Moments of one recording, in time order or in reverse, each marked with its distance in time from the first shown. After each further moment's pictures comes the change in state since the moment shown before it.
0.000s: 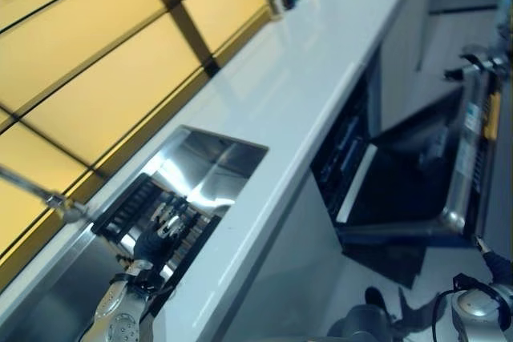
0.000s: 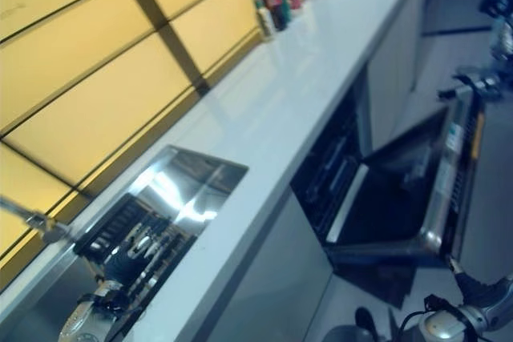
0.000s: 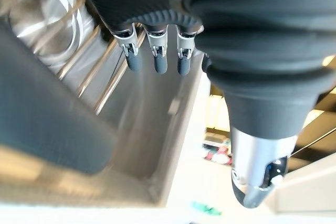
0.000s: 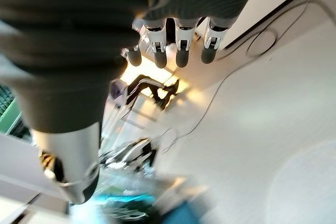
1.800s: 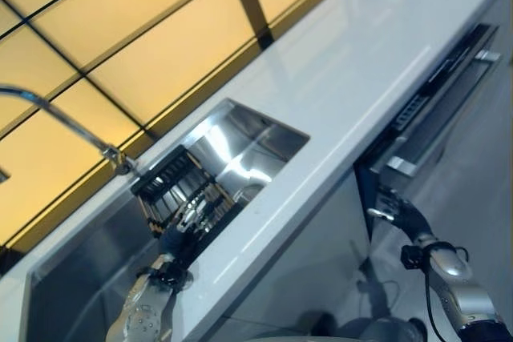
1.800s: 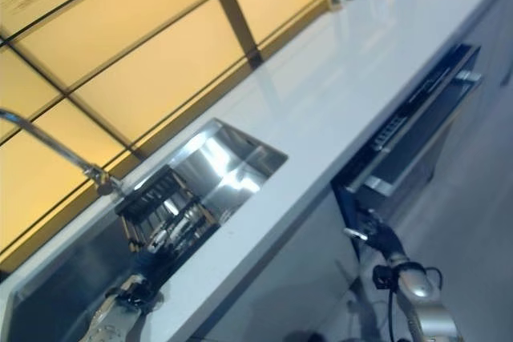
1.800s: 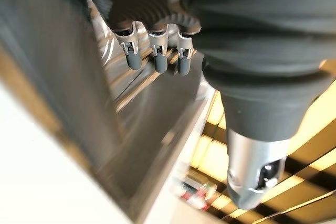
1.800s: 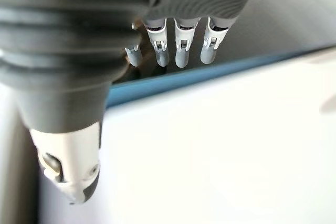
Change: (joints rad) left arm -0.028 -0.012 -0.022 -0.015 -0.136 0.107 0.002; right arm -0.209 -0.152 0.320 -0.011 0.456 0.020 1.068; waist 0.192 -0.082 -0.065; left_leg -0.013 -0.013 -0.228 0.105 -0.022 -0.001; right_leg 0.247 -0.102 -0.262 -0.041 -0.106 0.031
